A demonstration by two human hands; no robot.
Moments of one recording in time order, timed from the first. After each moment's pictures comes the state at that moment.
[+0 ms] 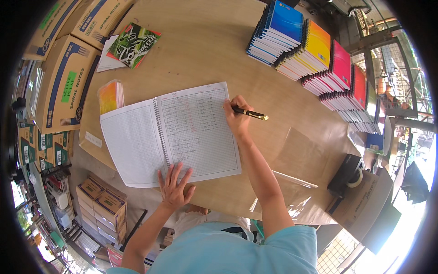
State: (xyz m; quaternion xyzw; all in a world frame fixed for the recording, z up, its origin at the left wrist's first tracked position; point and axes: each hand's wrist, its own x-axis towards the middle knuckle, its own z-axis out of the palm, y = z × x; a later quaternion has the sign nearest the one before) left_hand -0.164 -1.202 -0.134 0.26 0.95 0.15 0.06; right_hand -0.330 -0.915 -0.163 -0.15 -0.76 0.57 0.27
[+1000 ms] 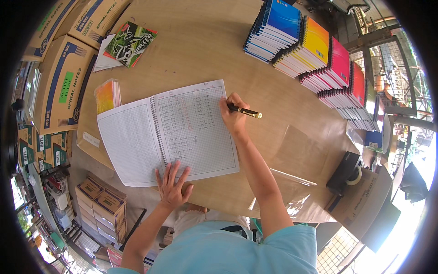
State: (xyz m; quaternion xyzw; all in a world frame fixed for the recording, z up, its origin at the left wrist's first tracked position) left_hand -0.163 -1.202 -0.135 0.27 0.95 0.15 0.06; right_hand -0.330 -0.914 -0.165 -0.15 -0.78 0.55 0.25
